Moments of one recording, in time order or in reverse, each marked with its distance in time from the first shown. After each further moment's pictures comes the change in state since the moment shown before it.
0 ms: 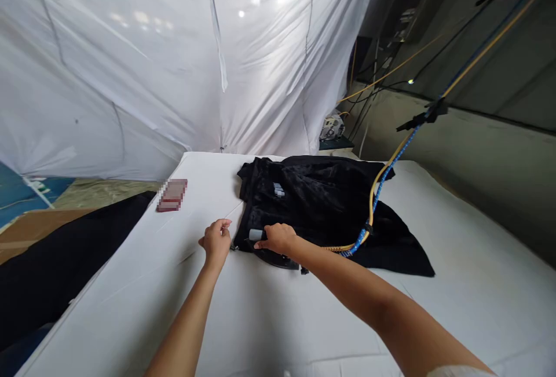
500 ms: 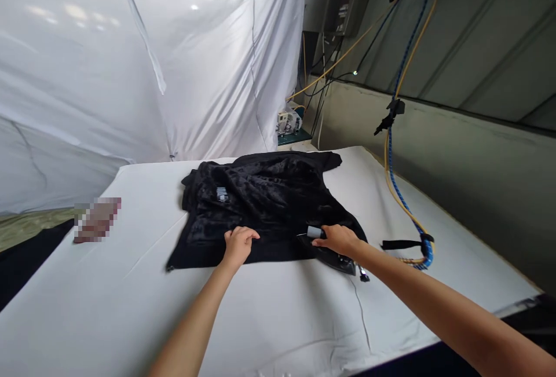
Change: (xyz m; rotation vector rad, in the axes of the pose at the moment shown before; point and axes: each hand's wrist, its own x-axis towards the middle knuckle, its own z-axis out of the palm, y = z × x) left_hand -0.086 0.139 0.126 -0.007 -0.442 0.555; right_hand -0.148 0.291 0.018 0.067 -0.010 0.432
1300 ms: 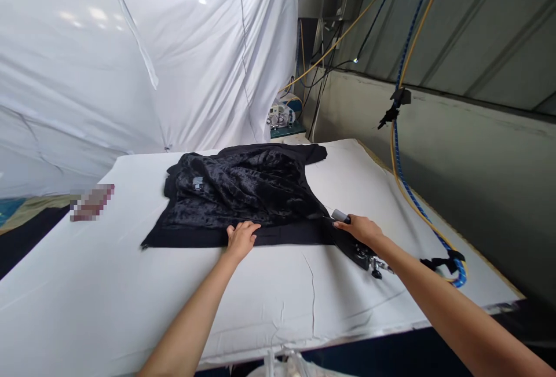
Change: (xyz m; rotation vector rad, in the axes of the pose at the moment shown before) left_hand -0.007 0.088 0.084 0.302 -0.194 -0.097; right_hand 0.000 0.184 0.011 0.181 0.045 0.207
